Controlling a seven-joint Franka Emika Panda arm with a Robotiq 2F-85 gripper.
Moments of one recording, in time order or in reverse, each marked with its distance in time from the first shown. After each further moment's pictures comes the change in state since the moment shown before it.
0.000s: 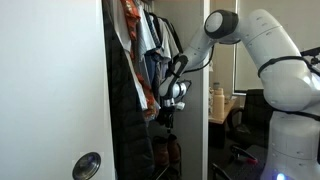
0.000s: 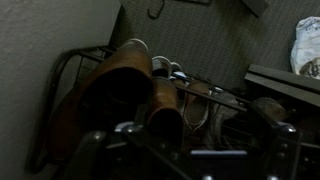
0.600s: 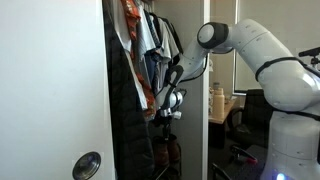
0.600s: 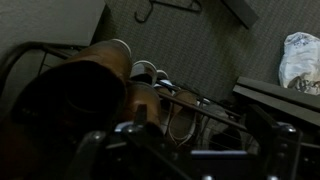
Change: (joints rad) arm 0.012 0.156 0.033 0.076 -0.033 0.005 -0.002
